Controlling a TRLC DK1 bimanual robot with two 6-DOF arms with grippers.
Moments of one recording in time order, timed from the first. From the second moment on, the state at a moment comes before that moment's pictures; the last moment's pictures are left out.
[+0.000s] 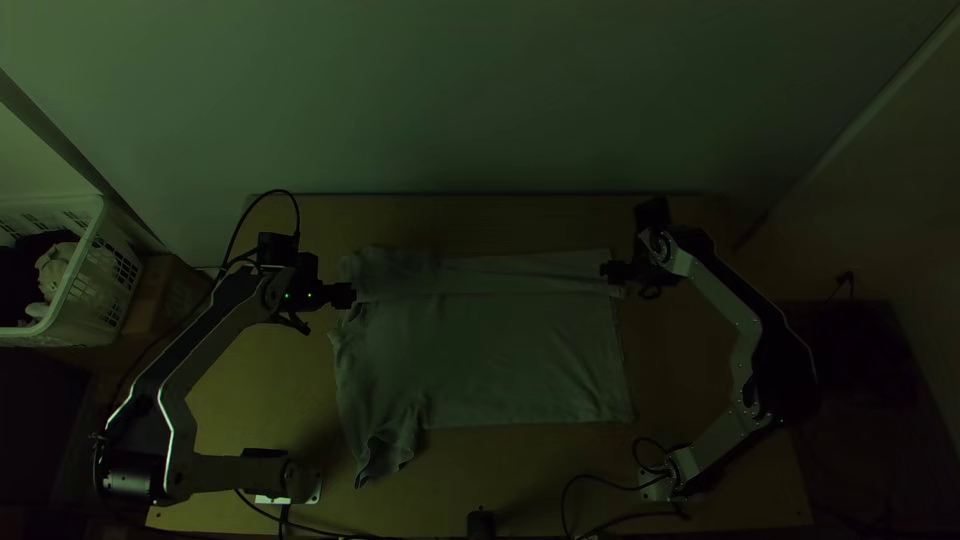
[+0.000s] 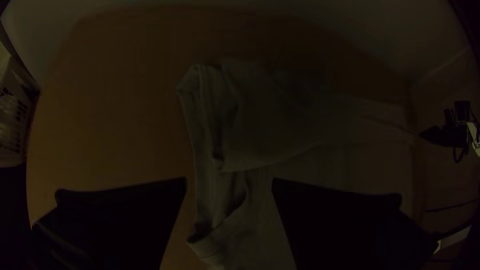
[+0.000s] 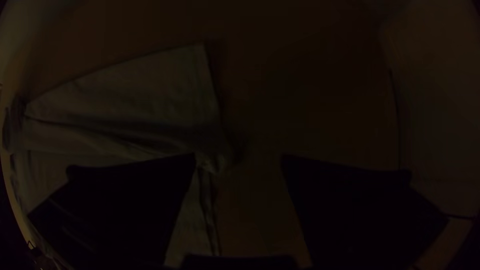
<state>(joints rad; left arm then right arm) -0.04 1.38 1.04 -0.59 0.15 -0.09 0.16 1.75 1.35 -0.80 0.16 0.18</state>
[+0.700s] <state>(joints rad) -0.18 0.96 0.89 -0.95 0.16 -0.09 0.18 1.45 1.24 -1.24 0.16 0.24</state>
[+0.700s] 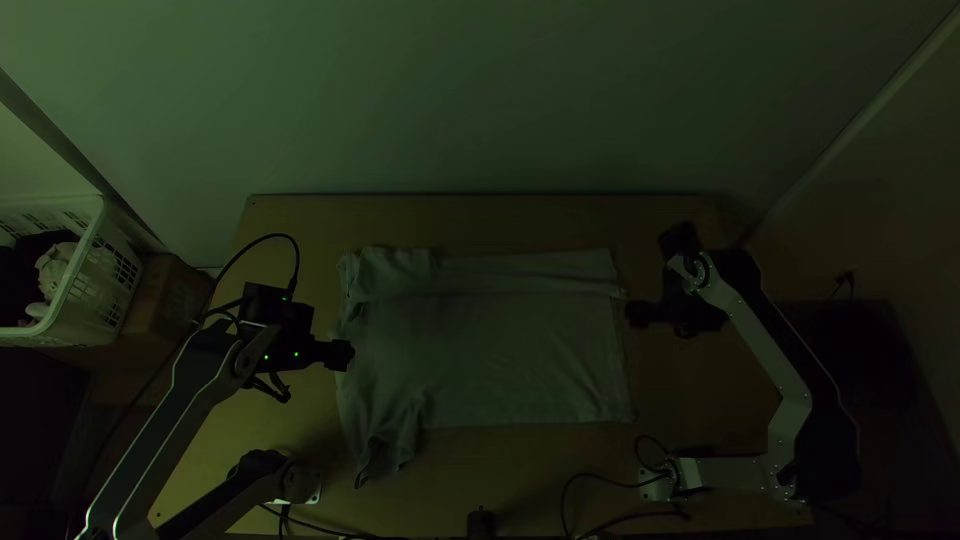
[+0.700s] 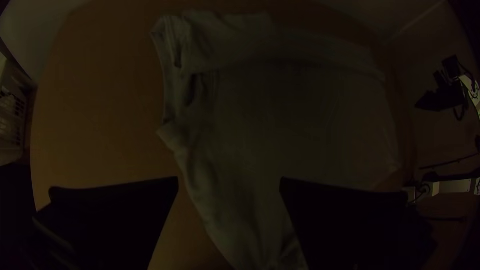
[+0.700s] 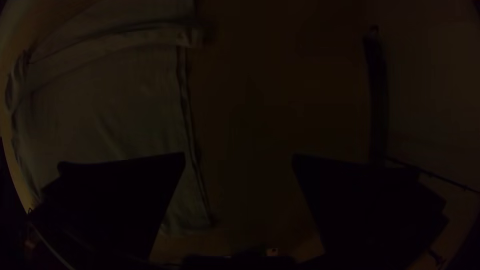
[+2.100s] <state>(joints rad) -0.58 1.02 0.58 -0.96 0.07 -0.42 0.39 1.20 0.87 -1.14 0.13 0.28</state>
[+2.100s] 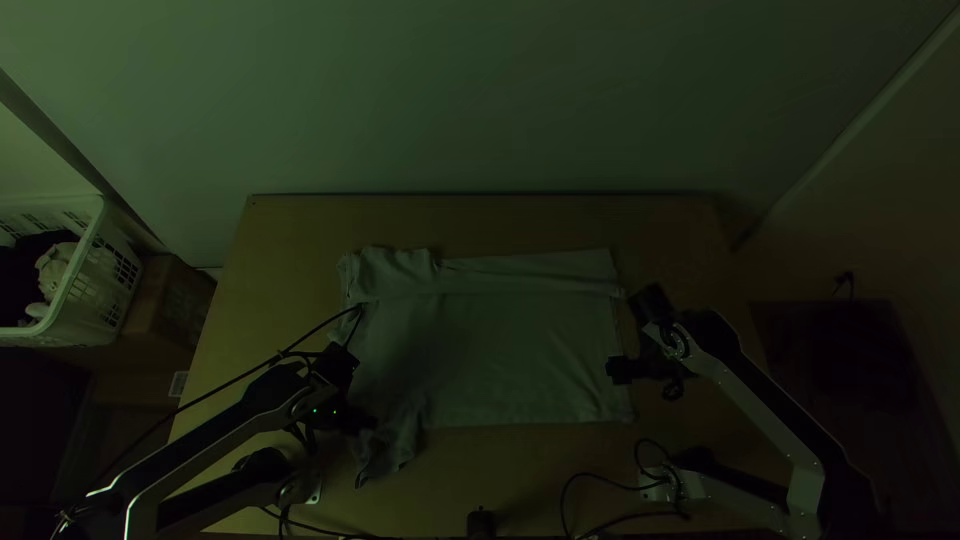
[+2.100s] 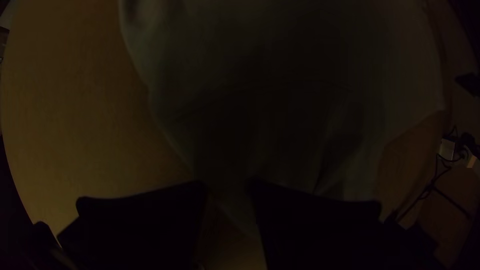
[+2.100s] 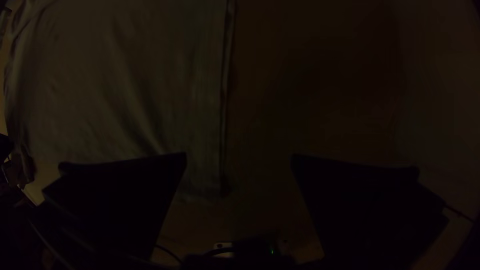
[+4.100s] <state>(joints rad) -0.18 1.16 0.88 -0.96 0.06 -0.20 0.30 1.34 0.95 -1.05 -0.06 0.23</state>
